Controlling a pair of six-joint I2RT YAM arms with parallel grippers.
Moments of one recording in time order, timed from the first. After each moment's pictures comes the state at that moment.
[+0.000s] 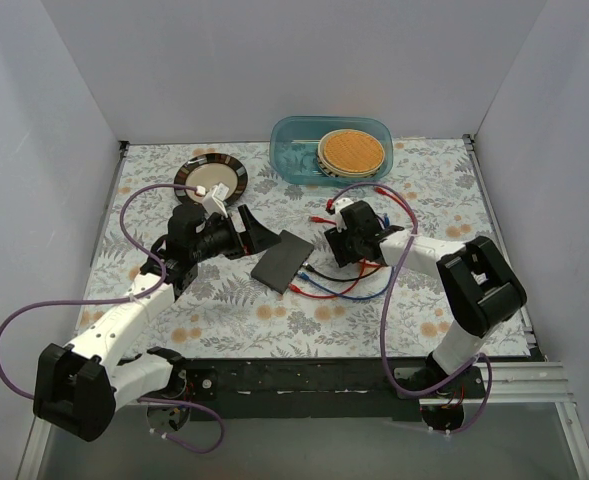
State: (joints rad) left arm -0.39 1.07 0.71 0.00 0.50 -0.74; right arm 0.59 1.67 0.91 -0.15 0.06 0.02
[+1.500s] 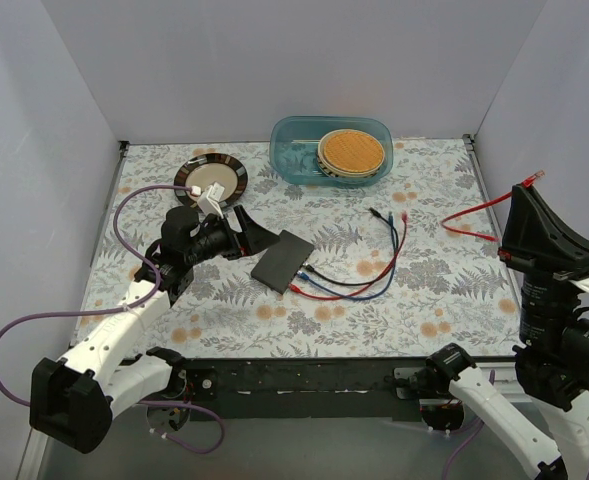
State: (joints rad) left arm -0.39 1.01 0.70 0.00 0.51 -0.76; right arm 0.57 0.34 0.93 0.28 0.25 0.00
